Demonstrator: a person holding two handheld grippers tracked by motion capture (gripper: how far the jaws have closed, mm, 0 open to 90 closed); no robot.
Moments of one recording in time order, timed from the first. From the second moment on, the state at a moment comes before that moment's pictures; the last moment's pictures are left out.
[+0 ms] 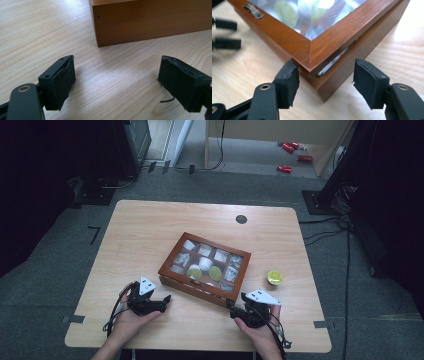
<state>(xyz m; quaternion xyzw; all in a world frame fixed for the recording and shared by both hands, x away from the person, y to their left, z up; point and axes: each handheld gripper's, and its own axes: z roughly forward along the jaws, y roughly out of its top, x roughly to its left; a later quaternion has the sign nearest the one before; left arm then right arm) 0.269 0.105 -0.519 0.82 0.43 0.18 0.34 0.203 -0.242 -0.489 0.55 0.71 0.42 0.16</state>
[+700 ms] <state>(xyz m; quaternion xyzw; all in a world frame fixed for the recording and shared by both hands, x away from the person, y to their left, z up) 0.269 0.105 -0.519 0.82 0.43 0.18 0.34 0.206 -0.243 -0.486 0.53 0.74 0.39 0.12</state>
